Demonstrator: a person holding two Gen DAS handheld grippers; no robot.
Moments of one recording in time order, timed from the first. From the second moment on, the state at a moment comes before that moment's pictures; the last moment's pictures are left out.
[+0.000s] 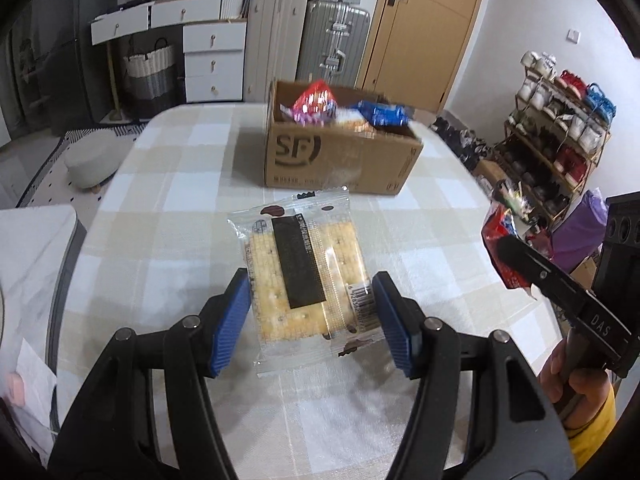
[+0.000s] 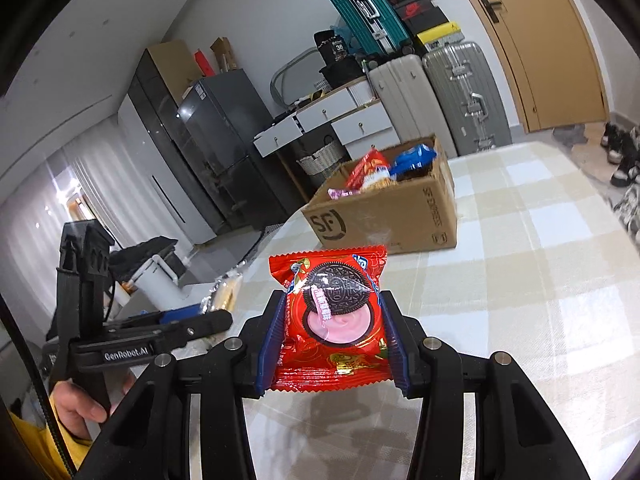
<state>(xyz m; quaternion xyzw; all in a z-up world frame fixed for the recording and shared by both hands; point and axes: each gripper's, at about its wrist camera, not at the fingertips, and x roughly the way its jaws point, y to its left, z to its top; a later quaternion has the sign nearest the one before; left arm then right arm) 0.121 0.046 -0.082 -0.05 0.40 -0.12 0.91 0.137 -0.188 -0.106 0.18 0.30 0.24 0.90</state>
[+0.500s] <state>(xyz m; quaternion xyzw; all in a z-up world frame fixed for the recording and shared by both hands) 0.190 0.068 0.020 -0.04 0.34 -0.16 0.93 0.194 -0.162 0.039 0.09 0.24 0.26 0.93</state>
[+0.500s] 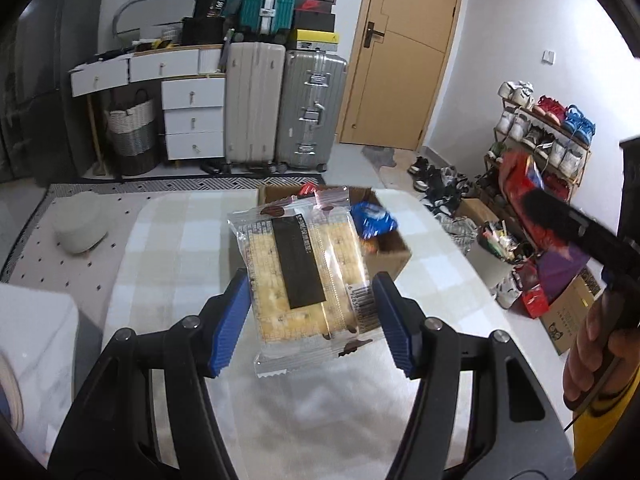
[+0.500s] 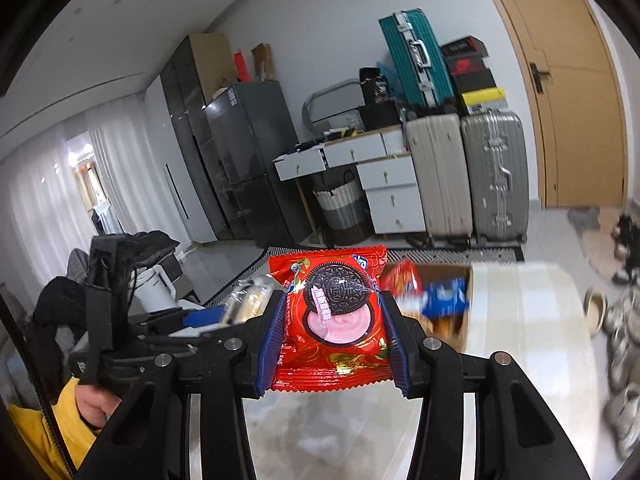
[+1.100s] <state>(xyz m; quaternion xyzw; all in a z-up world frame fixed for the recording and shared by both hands) 0.375 0.008 -0.007 -0.01 0.39 -0.17 0.90 0.377 -0.145 0.037 0.08 0.32 0.23 0.92</state>
